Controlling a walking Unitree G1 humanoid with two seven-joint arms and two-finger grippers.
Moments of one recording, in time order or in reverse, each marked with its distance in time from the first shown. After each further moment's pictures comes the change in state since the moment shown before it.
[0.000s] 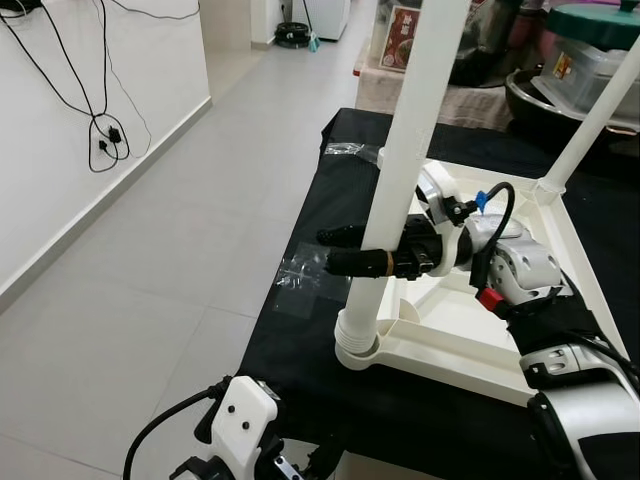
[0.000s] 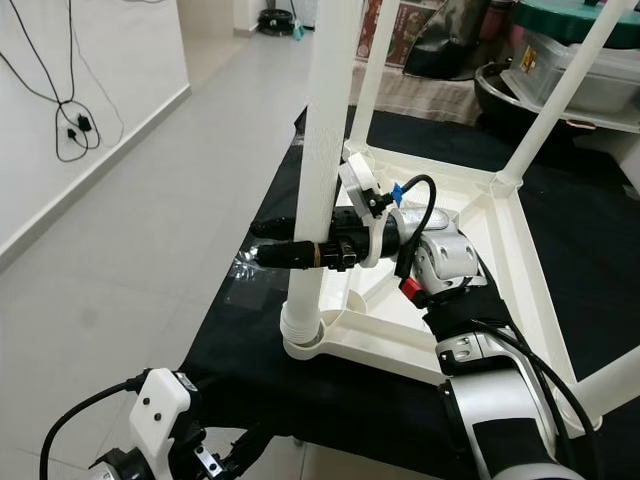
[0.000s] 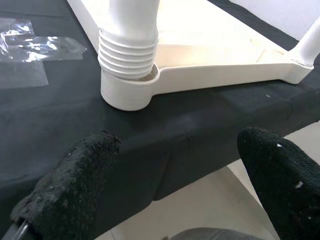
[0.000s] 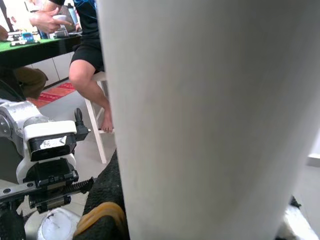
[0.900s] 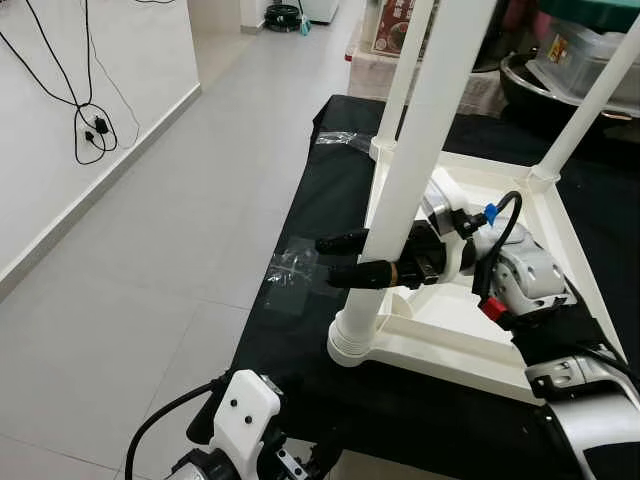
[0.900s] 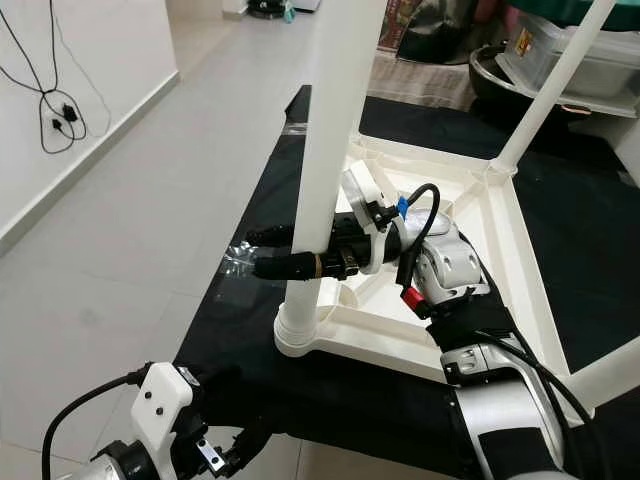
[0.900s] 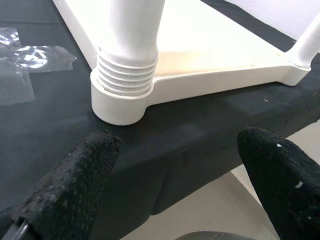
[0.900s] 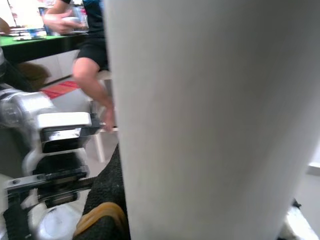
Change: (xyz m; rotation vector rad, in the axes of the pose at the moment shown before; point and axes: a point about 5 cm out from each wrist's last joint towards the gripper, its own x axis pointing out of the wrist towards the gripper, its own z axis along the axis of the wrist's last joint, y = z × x) left arm 0.002 0.000 0.005 0.022 -0.015 -0.003; right arm 0.009 0.009 -0.006 -0.047 -0.016 0.013
